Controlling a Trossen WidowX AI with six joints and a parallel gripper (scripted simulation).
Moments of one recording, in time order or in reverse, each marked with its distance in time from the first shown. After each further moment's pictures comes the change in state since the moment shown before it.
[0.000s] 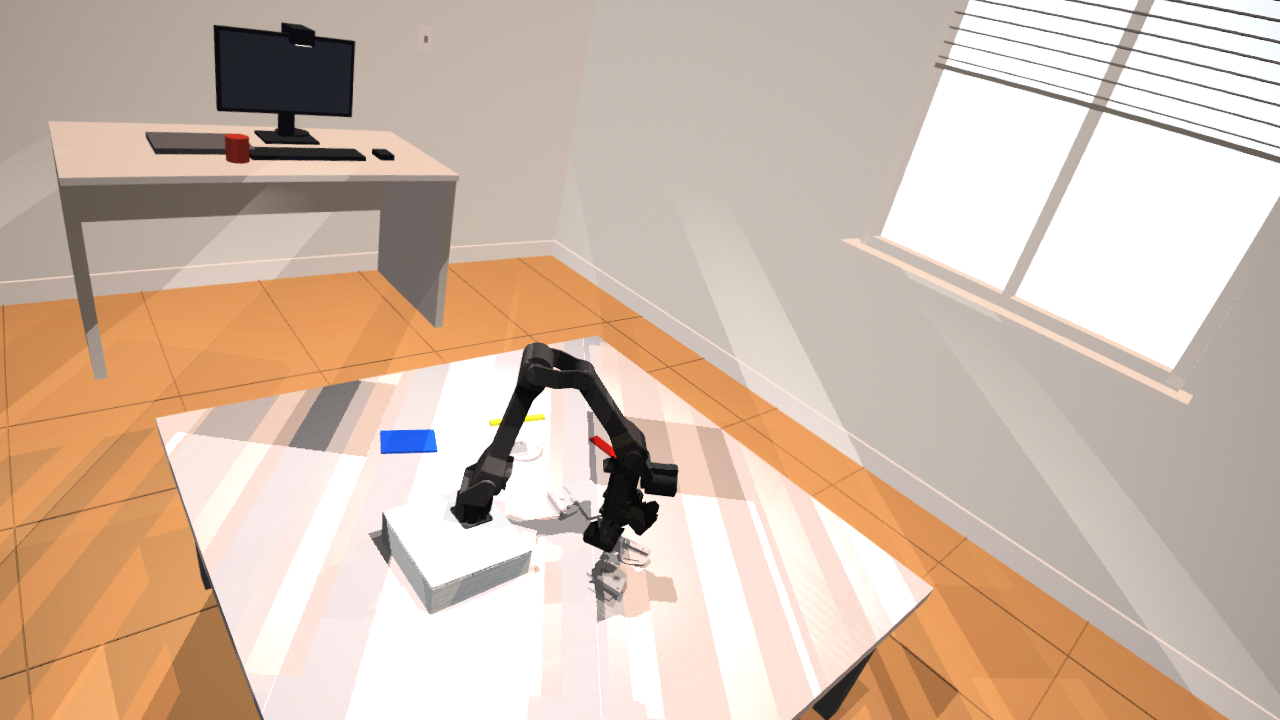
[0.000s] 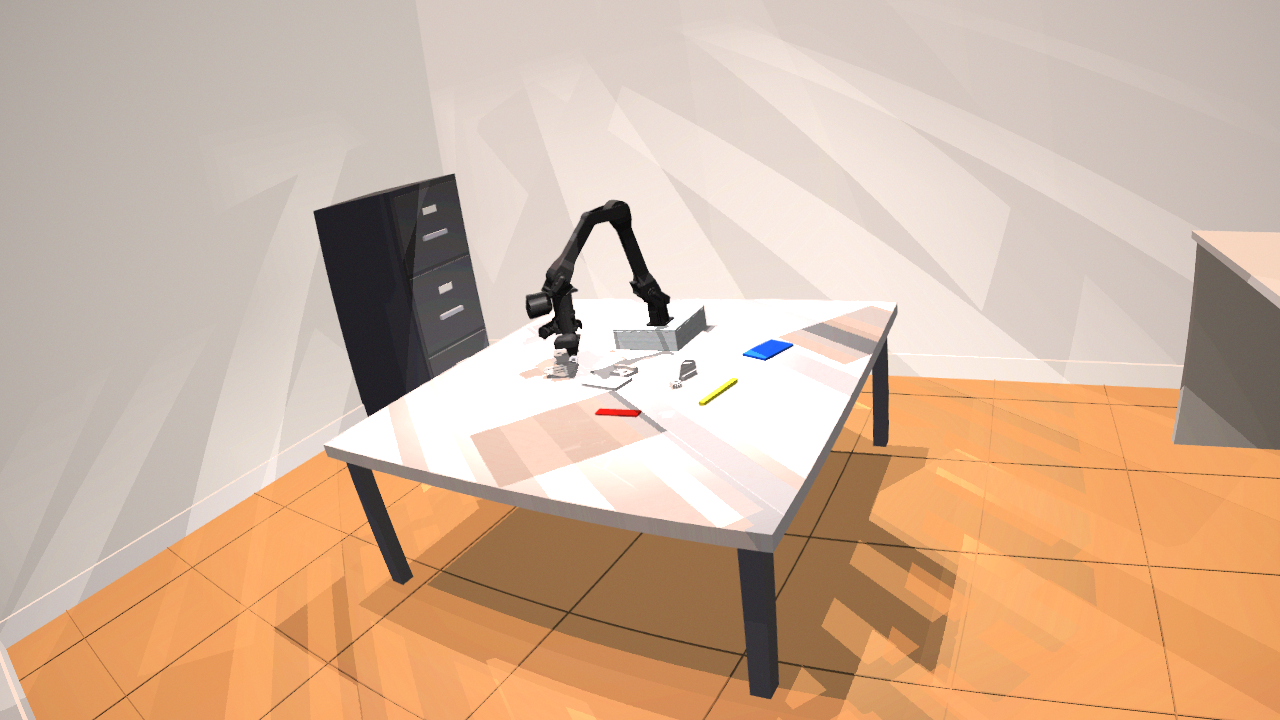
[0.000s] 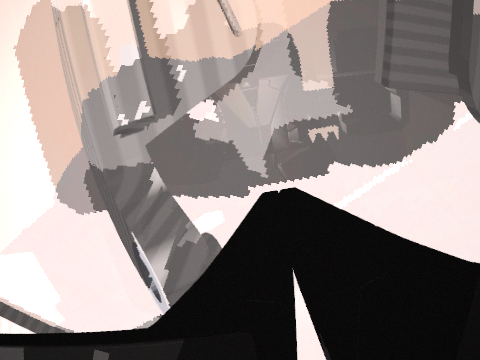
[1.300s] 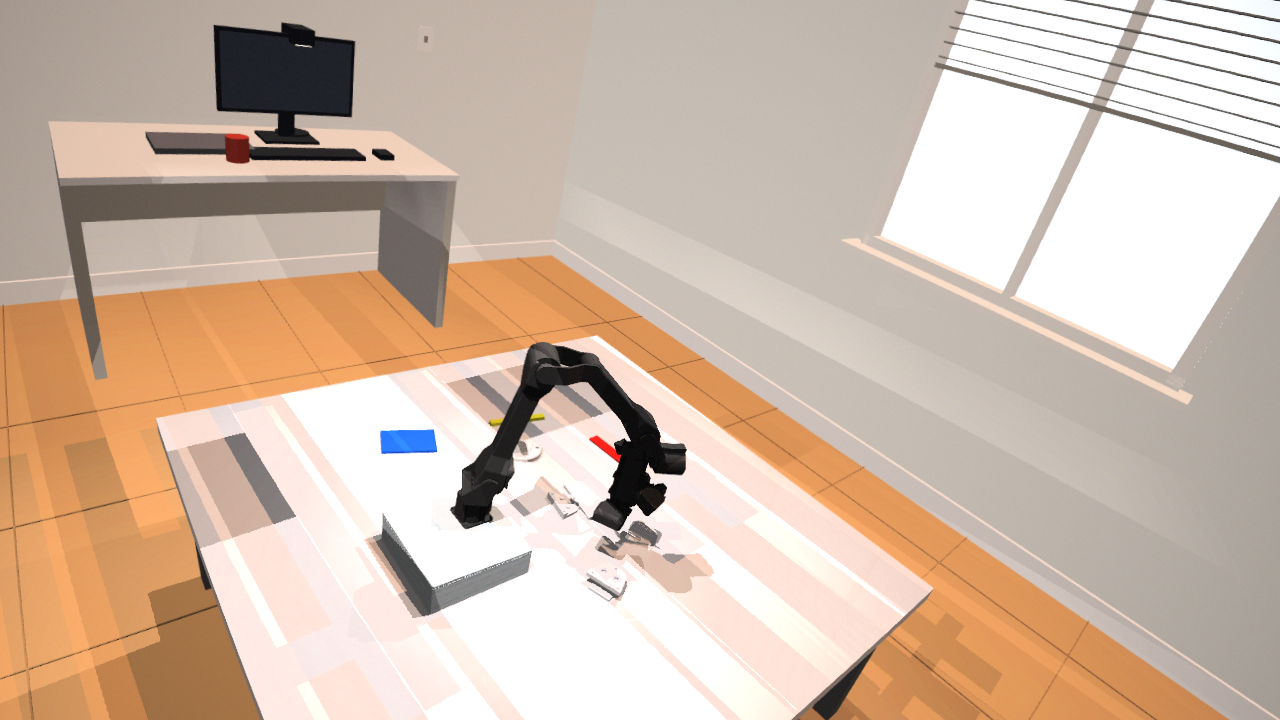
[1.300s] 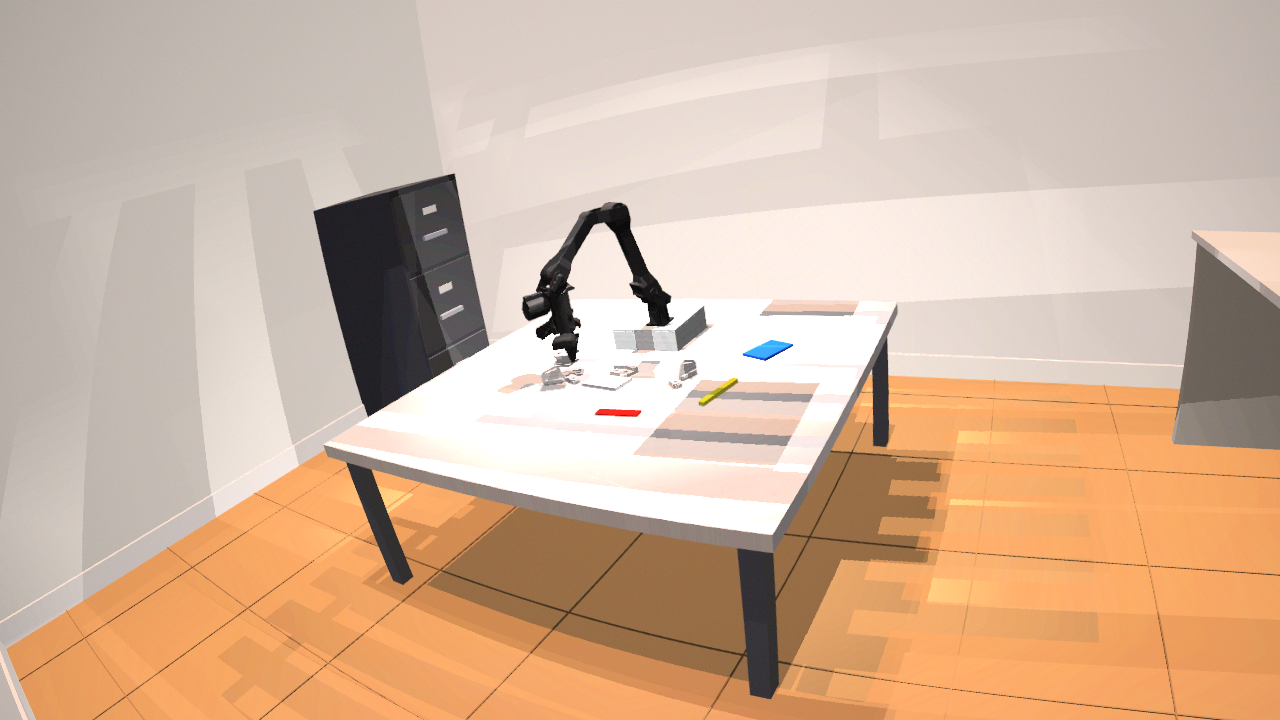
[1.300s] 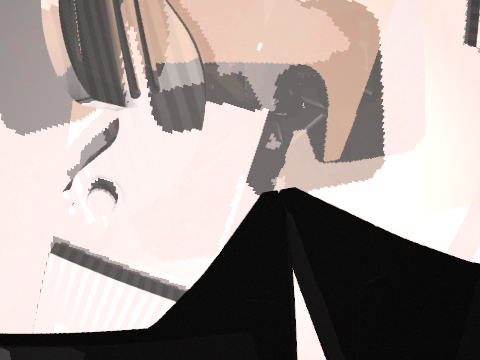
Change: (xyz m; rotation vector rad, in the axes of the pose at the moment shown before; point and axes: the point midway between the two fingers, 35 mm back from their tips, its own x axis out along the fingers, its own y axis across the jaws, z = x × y) arm -0.018 0.047 -0.004 0.000 0.030 -0.010
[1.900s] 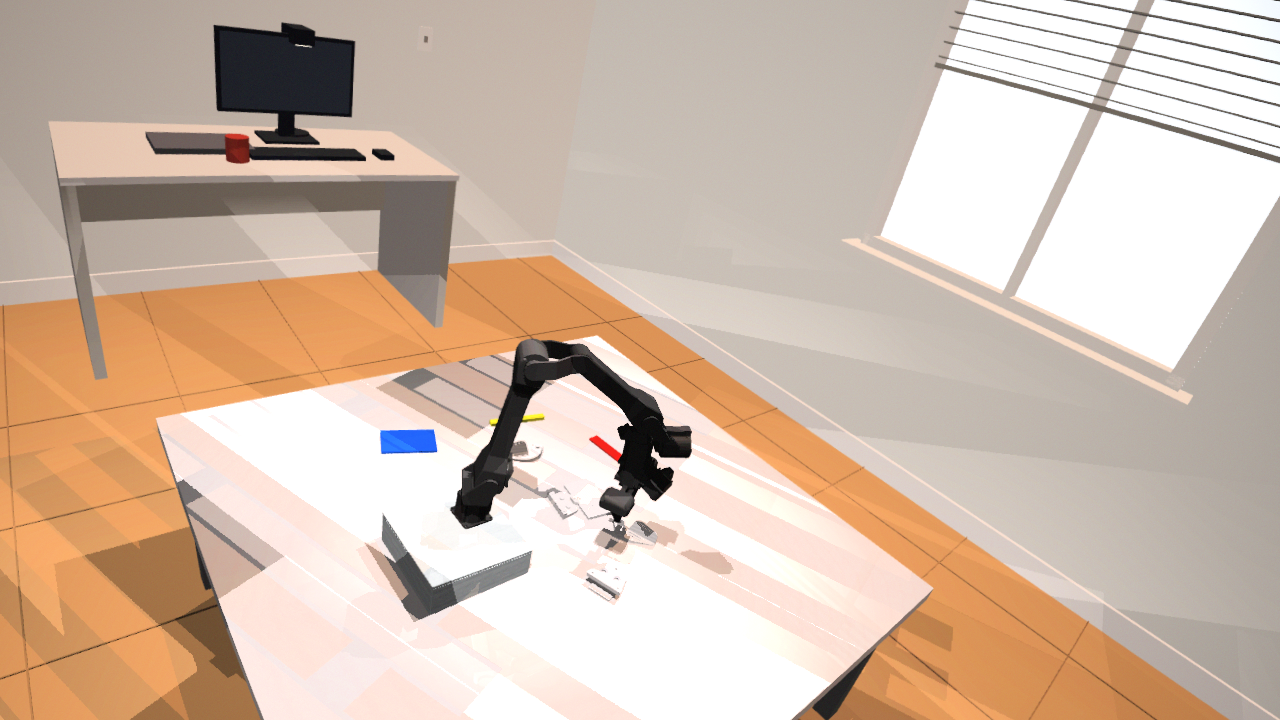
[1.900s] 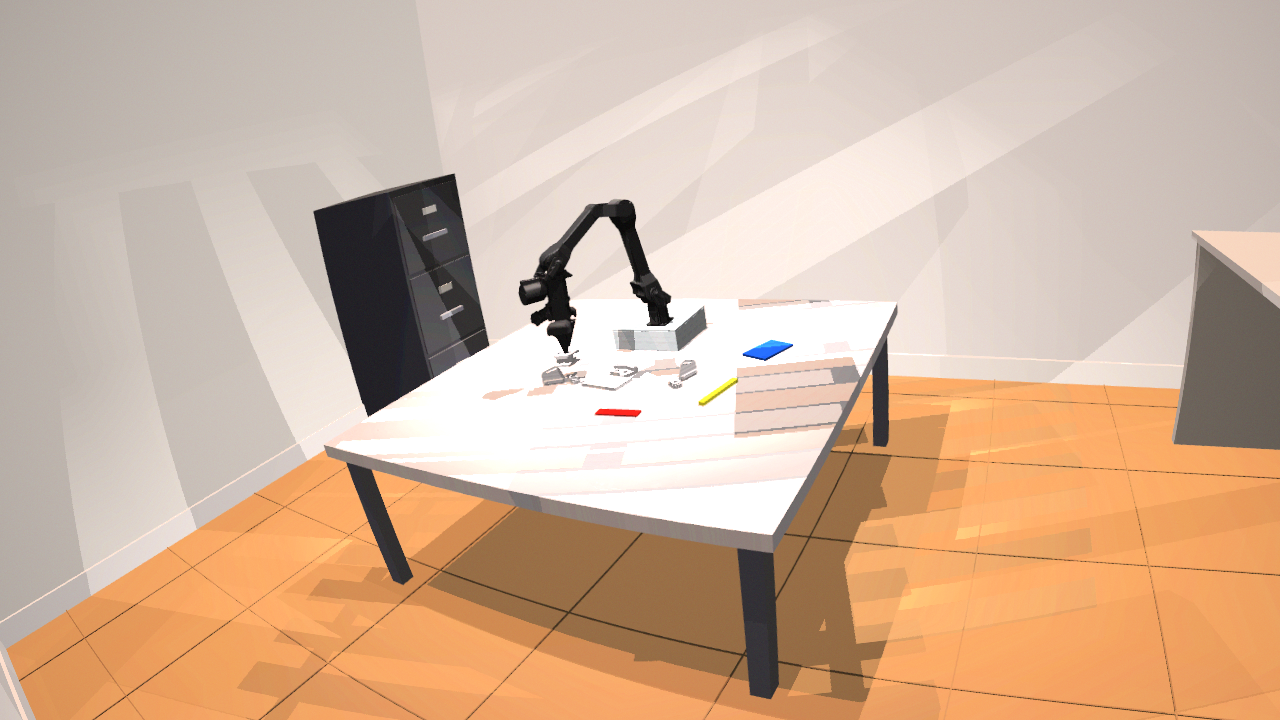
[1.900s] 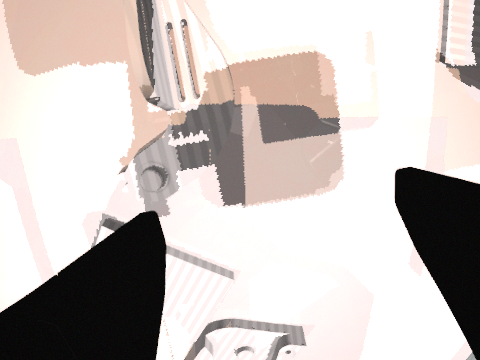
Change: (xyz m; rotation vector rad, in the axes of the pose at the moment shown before) arm -0.037 0.004 0.006 0.002 -0.044 0.028
